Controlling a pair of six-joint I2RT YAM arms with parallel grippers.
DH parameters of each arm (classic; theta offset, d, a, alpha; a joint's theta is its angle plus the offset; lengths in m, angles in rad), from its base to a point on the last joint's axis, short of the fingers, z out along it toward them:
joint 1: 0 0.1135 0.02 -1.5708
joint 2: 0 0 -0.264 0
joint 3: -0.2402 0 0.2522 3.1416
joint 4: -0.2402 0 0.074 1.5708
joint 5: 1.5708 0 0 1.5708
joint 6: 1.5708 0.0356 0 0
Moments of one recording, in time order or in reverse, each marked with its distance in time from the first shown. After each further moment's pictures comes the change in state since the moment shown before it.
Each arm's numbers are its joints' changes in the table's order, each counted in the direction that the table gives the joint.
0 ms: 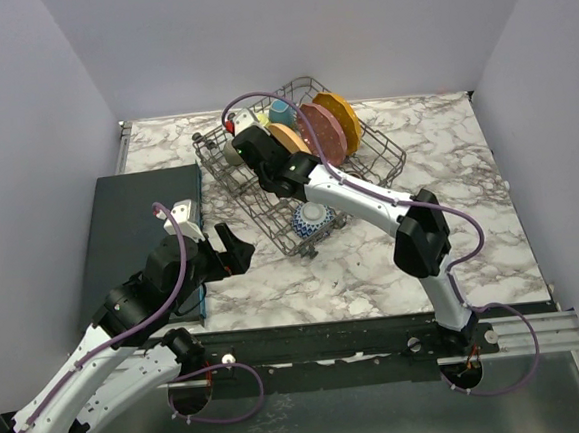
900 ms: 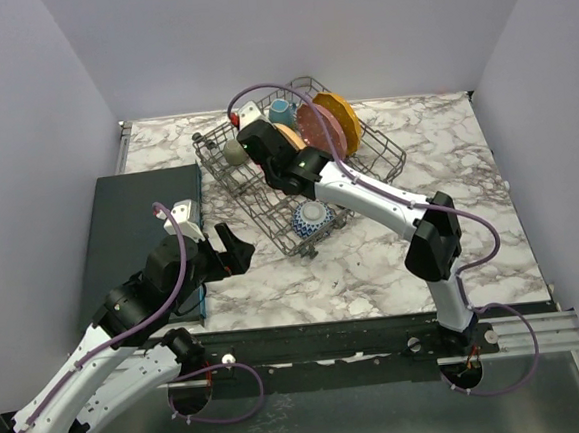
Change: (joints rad) left arm 0.000 0.000 0.000 0.000 0.002 0.000; right arm 0.008 -0.085 0.013 -0.065 -0.038 0.064
